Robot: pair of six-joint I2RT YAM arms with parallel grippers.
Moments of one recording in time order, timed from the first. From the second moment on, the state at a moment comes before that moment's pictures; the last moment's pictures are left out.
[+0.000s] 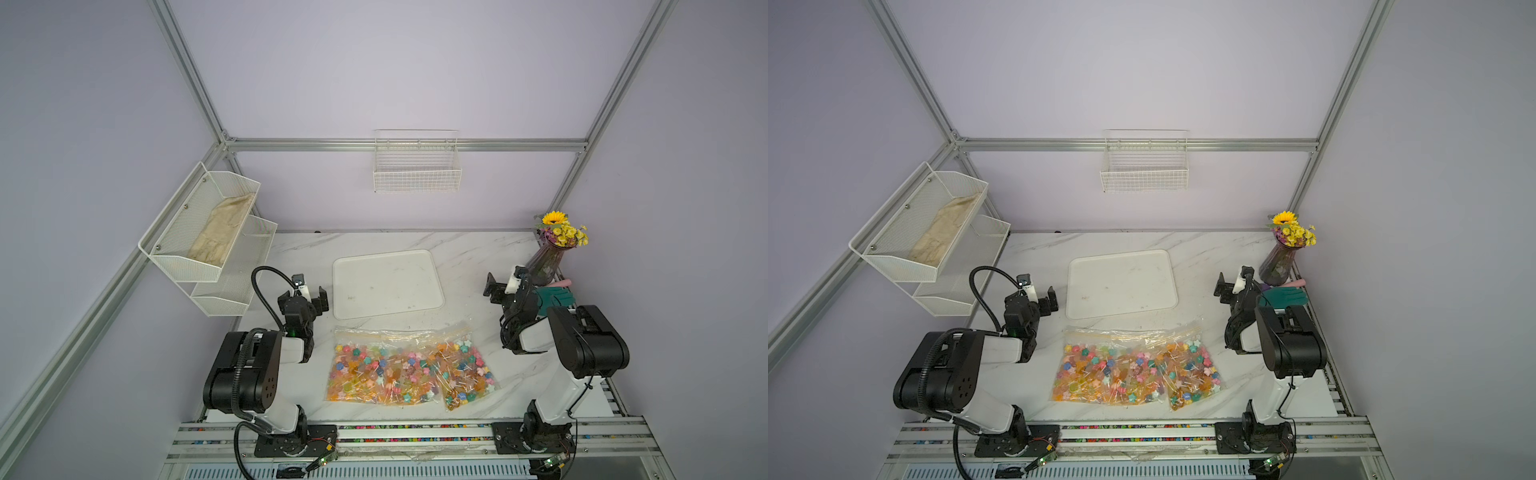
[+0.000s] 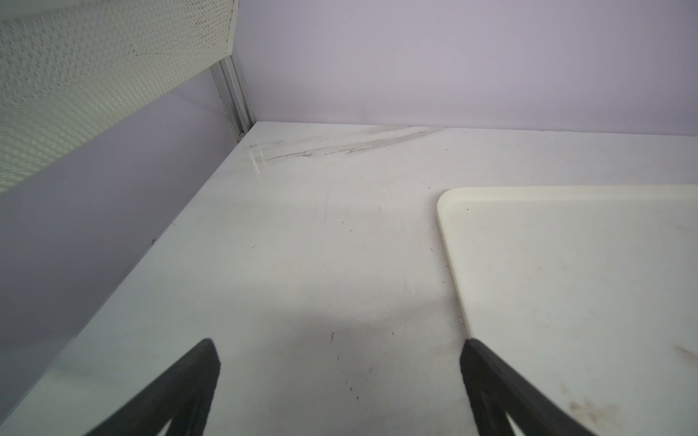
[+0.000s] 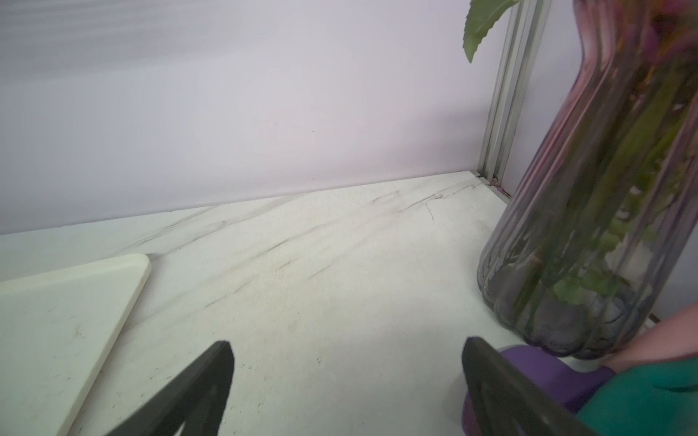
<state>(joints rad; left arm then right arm) 0.00 1.57 0.41 0.87 -0.23 0.00 0.02 1.78 0.47 1.21 0.13 0.09</state>
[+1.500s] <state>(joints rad) 0.02 0.99 0.75 0.13 0.09 -0.34 0.02 1.39 1.03 0.16 0.16 0.91</state>
